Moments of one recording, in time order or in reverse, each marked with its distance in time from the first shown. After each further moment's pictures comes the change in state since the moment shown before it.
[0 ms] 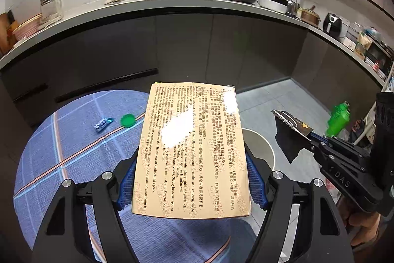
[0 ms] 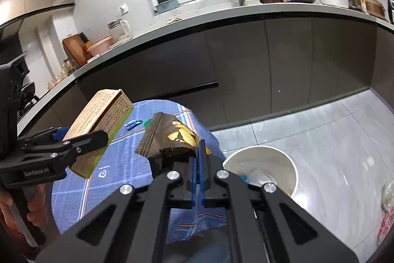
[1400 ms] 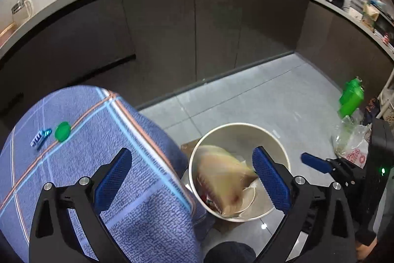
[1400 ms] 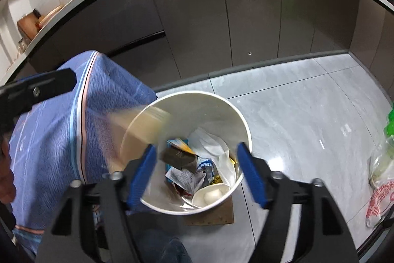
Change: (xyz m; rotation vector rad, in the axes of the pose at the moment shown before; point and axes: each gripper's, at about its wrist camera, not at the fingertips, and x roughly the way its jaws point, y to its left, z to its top) left arm 0.177 -0.066 0.008 0.081 0.113 0.045; right arm 0.117 -0.117 -0.072 0.054 0.234 -0.180
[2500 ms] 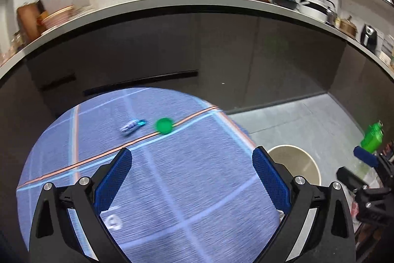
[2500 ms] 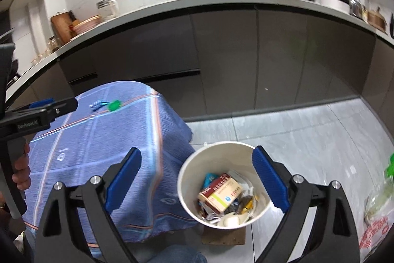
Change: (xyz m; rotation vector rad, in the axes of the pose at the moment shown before) left arm -0.110 0.130 -0.030 -0.211 -0.143 0.174; right arm -0.087 0.082 0.037 -0.158 -0.190 0.085
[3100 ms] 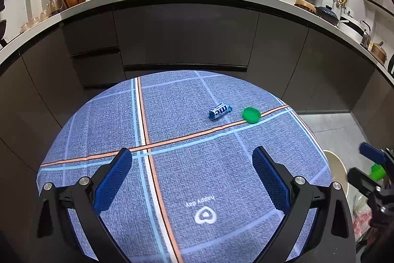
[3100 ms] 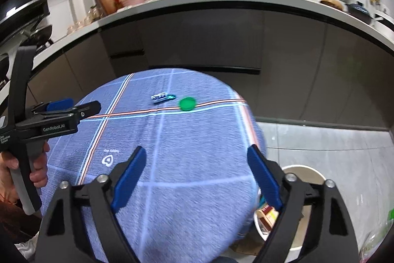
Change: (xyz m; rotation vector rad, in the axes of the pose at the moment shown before) left arm -0.003 0.133 -0.020 -0.153 0.048 0.106; right arm 0.050 0.137 0.044 -0.191 0.110 0.182
